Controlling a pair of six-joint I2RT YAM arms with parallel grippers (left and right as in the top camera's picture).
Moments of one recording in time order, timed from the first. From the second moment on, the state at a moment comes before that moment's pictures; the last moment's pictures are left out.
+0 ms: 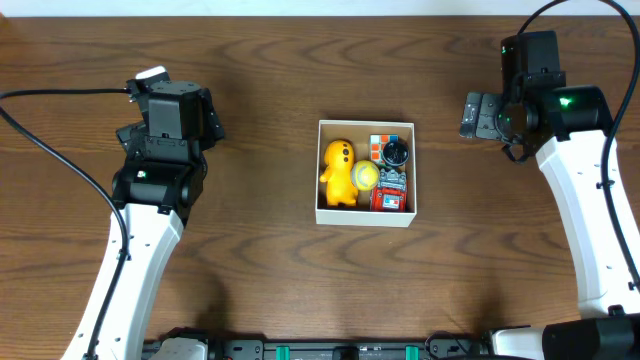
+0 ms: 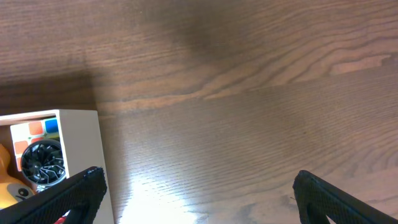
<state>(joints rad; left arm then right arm) -0.13 1.28 1.11 -0.58 -0.47 -0.35 0.11 1.56 1.55 -1.11 0.25 0.27</state>
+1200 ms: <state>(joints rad) -0.13 1.28 1.11 -0.58 -0.47 -0.35 0.16 0.43 1.46 -1.11 0.12 0.27</state>
